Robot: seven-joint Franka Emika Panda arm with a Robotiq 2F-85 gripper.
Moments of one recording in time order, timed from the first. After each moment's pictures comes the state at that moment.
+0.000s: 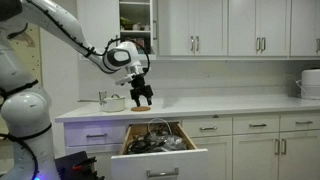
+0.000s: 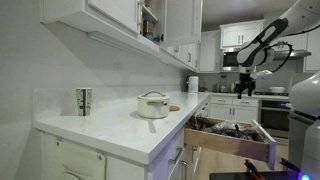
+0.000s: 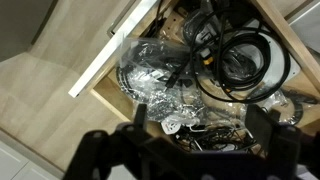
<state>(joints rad) -0.04 -0.43 -0.06 -2.55 -0.22 2.34 -0.21</state>
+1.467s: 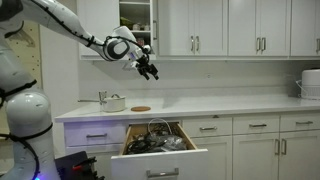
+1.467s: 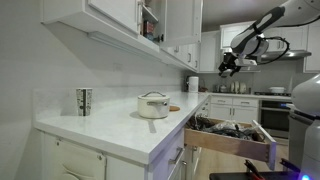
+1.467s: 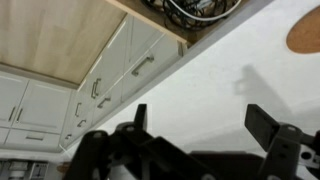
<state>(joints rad) 0.06 -0.45 -0.07 -2.43 0.07 2.70 -0.15</state>
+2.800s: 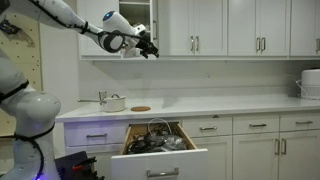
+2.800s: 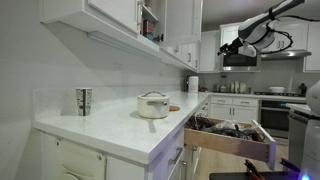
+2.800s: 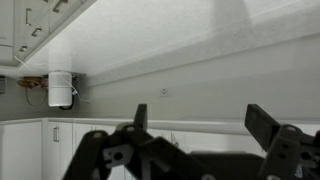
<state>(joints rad) 0.45 -0.59 -0.37 -2.41 0.23 2.98 -0.45</state>
